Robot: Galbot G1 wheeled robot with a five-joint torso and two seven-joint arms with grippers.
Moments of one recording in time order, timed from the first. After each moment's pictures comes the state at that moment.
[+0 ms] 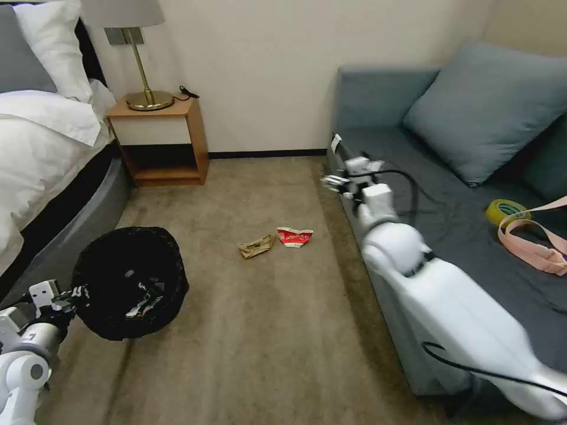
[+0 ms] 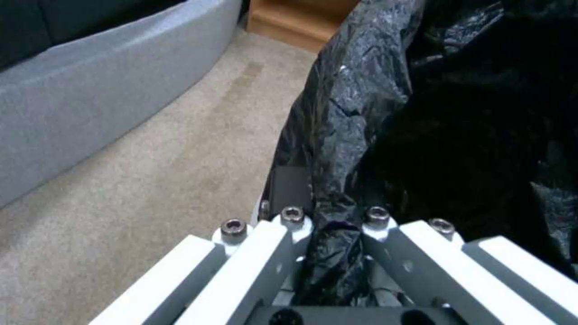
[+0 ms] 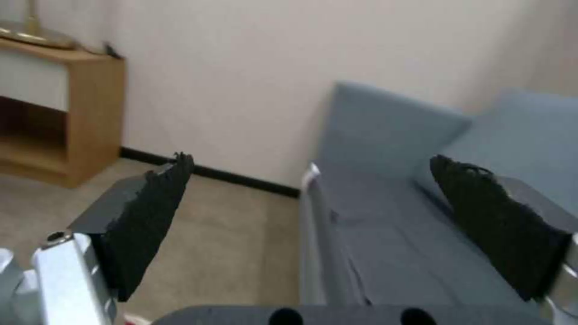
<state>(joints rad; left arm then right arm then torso) 1.41 -1.17 -1.02 -1.81 -0.70 0.43 0.04 -0.71 0.93 0.05 1.91 0.48 -0.38 0.46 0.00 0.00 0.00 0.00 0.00</state>
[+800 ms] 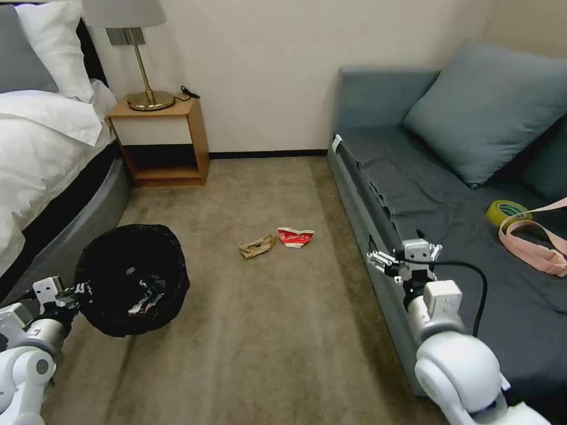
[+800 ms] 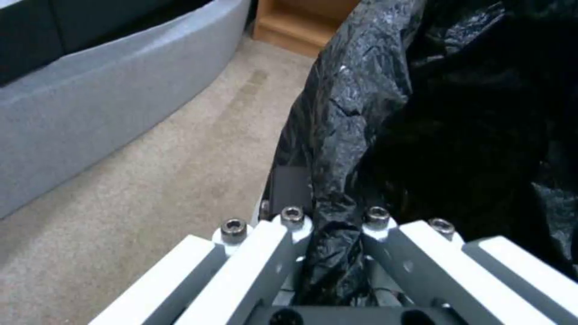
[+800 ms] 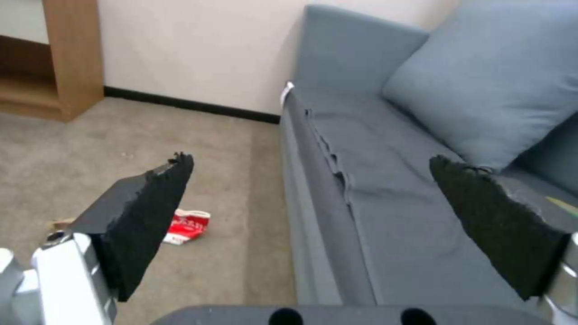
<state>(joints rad) 1.39 -1.18 -1.03 -1.80 -0.70 0.44 0.04 -1.43 1.10 0.37 2.32 0.20 -0.42 0.40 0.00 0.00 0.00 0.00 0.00</state>
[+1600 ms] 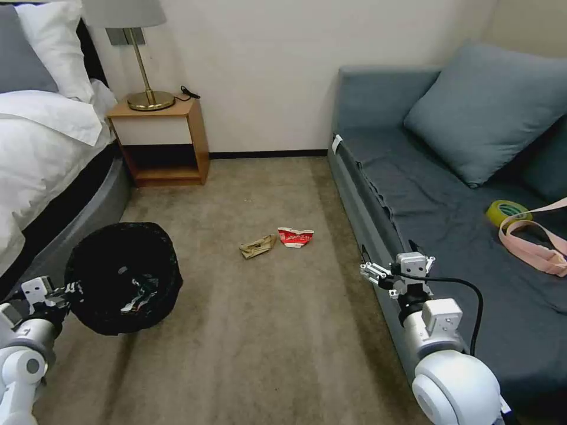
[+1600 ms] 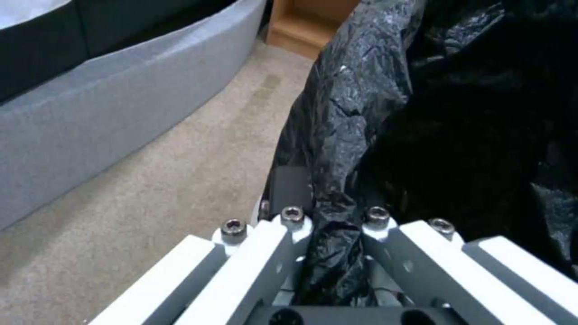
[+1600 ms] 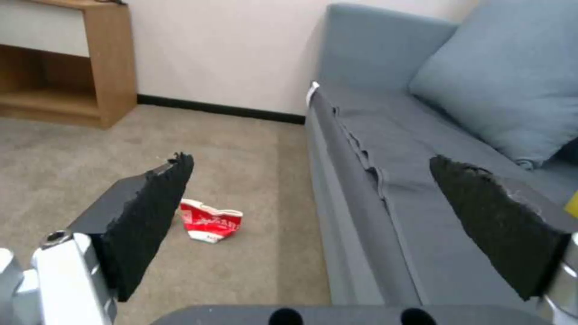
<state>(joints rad) 1.38 -1.16 -1.06 -1.79 -0.71 0.44 0.03 -1.46 1.14 0.36 2.32 0.21 -0.38 0.35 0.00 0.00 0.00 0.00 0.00</state>
